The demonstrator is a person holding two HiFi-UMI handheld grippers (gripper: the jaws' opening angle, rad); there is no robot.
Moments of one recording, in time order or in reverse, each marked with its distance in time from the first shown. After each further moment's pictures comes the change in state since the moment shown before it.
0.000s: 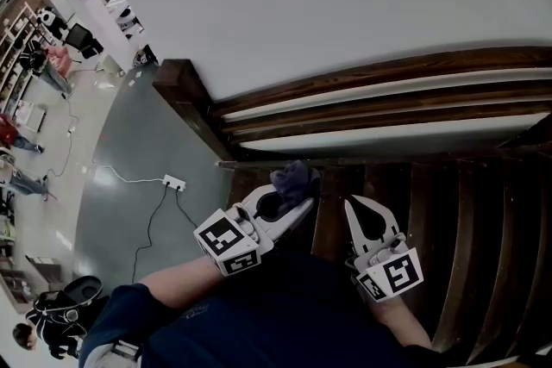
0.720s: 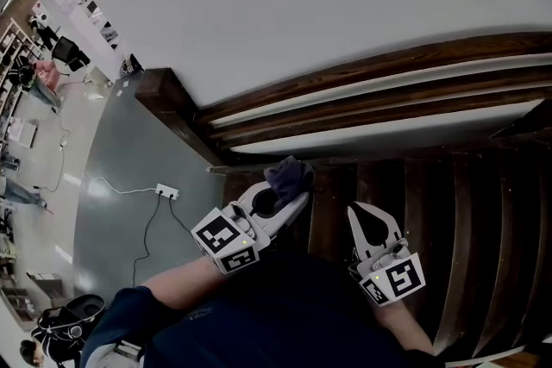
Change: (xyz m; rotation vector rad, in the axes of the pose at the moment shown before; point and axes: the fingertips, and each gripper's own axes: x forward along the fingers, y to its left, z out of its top) left arm 0.034 0.023 -0.012 -0.019 -0.017 -0.018; right arm -0.018 -0.036 -0.024 0.009 0.037 -0.070
